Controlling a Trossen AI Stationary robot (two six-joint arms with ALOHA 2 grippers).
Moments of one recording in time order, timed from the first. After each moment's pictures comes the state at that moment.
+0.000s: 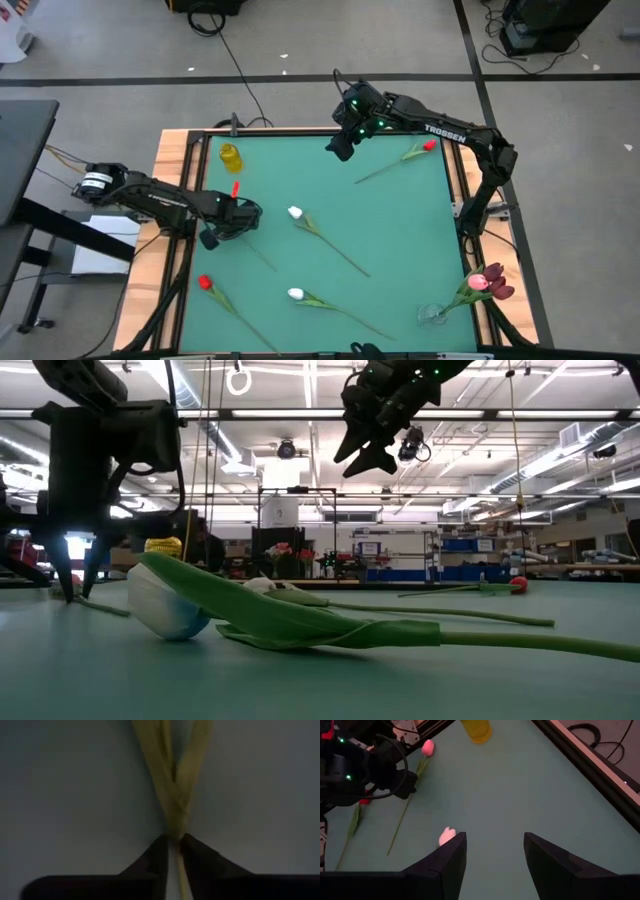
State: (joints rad) left arm -0.04 1.29 0.55 -0.79 -0.09 -2.26; right arm -0.53 1.75 1.63 -0.72 -0.36 0.19
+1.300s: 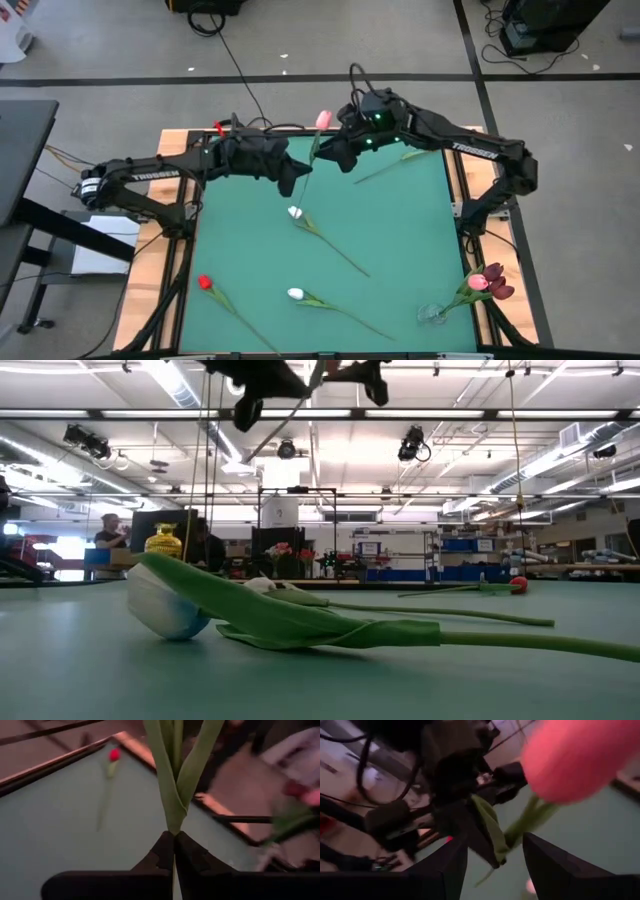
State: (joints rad) left arm 0.22 1.27 1.13 -0.22 0.08 -0.52; right arm -0.31 1.57 1.63 -0.49 -0.31 0.50
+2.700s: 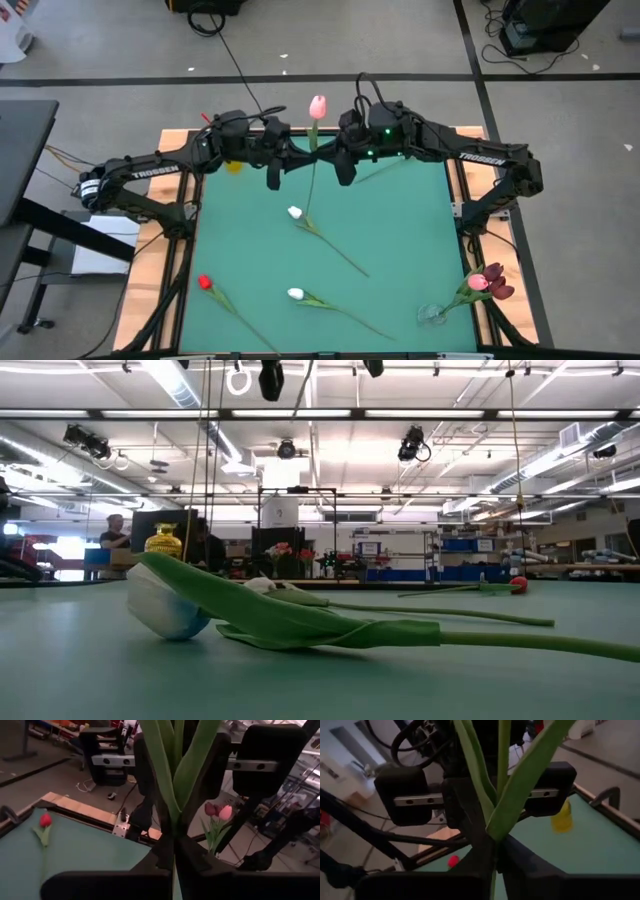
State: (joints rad) left arm 0.31 1.26 1.13 0.11 0.41 -0.40; right arm -0.18 1.54 1.63 -0.38 -0.13 0.42
